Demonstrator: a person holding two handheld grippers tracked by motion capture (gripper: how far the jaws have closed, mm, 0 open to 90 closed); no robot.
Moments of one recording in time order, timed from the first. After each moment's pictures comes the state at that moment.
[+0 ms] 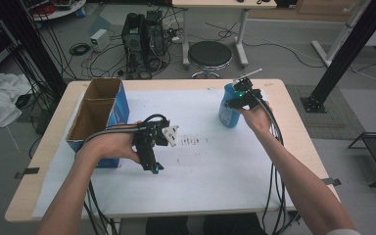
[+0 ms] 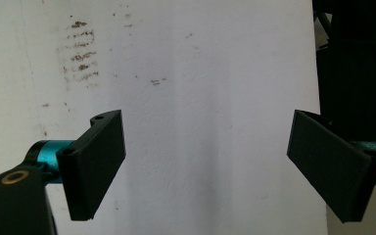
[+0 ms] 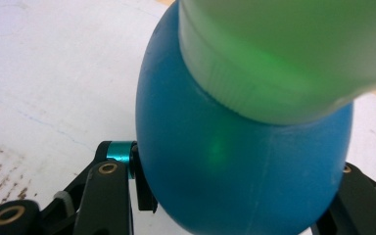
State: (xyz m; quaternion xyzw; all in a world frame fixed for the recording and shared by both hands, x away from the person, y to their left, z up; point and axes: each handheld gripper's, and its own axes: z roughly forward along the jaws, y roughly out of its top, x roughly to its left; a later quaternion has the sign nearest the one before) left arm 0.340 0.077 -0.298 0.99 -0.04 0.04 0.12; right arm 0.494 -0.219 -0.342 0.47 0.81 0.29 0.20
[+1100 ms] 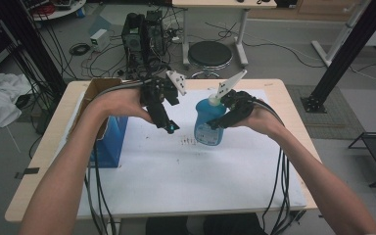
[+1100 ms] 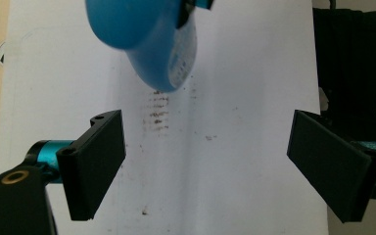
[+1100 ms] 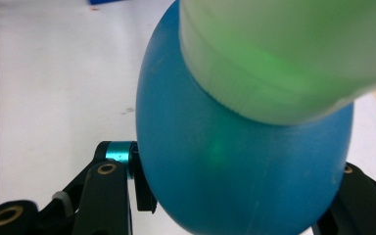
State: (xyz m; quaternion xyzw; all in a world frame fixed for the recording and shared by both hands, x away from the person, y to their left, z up) left arm 0.393 0.052 -0.212 0.98 0.01 0.05 0.21; right arm 0.416 -0.173 -0.285 0.12 0.94 0.33 0.06
